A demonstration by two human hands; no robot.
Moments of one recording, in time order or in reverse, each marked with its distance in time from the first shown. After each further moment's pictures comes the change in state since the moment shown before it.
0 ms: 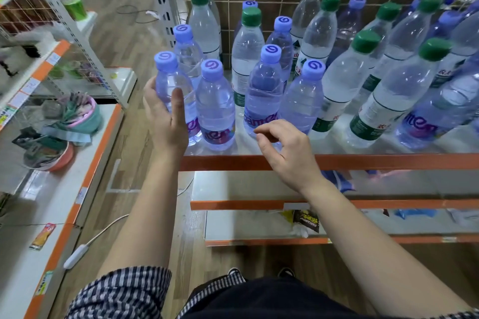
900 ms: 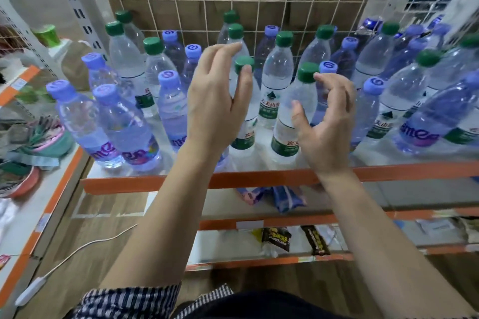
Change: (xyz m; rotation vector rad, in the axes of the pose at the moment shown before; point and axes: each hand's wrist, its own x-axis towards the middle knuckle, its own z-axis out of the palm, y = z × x) left_hand -0.060 0.189 0.158 0.173 -0.164 0.528; right_hand 0.006 0.081 -0.179 -0.169 0.575 -0.050
